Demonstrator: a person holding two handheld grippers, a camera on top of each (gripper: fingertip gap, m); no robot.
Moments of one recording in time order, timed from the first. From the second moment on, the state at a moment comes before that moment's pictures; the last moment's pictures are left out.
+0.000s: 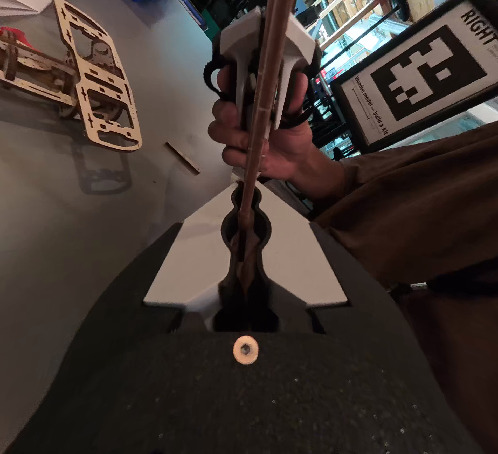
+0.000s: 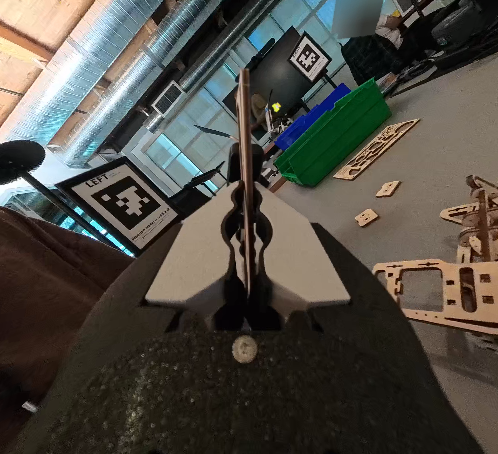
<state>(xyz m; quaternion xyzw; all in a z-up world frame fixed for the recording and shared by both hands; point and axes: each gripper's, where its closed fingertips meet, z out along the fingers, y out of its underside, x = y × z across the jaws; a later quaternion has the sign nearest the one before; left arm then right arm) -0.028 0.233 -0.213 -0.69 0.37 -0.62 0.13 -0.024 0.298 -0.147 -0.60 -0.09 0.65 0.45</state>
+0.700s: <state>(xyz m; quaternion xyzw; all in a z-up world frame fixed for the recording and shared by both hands) -0.020 0.220 -0.257 -0.72 0.36 -0.59 0.08 0.003 0.315 -0.188 -0.69 -0.05 0.60 0.40</state>
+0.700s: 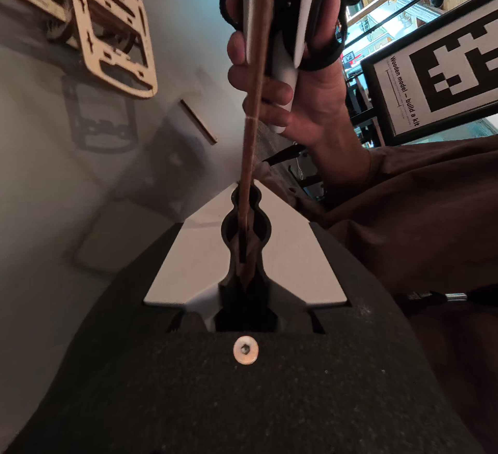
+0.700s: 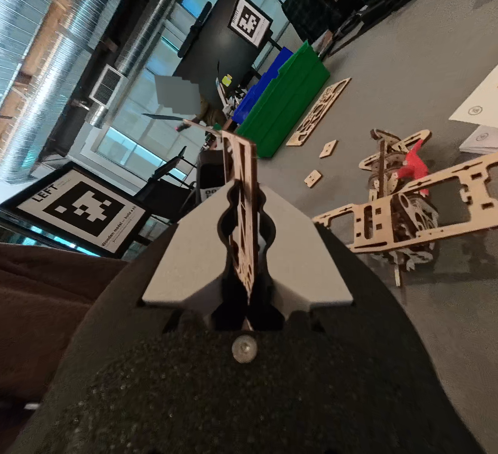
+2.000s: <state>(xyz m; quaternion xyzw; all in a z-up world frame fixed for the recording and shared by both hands) -0.040 0.203 -0.240 -0.74 0.31 -0.58 0.13 -0.021 0.206 -0.234 -0.75 -0.17 0.59 0.23</state>
